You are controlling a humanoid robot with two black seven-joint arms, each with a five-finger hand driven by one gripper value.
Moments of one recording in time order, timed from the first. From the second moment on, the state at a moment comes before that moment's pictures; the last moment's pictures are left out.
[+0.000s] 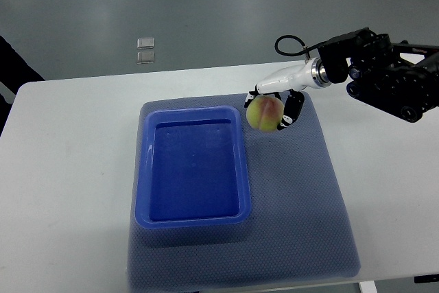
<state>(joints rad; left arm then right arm) -0.02 0.00 -0.04 -0.15 0.01 -0.02 0.12 1.28 -0.35 0.03 0.89 -1.54 0.40 0.30</state>
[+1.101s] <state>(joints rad) -0.02 0.00 -0.04 -0.16 0.01 -0.02 0.12 1.28 0.00 -0.03 0.84 -1.49 0.40 0.30</state>
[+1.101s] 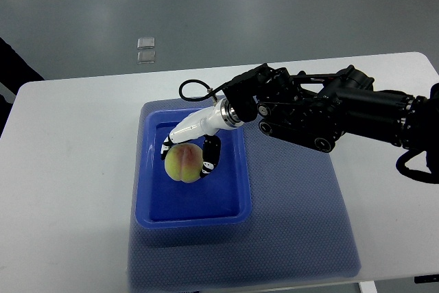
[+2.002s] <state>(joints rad) -0.02 0.00 -0.04 -0.15 0.01 -0.02 0.12 1.37 -0.13 0.14 0.81 -1.27 0.45 0.29</state>
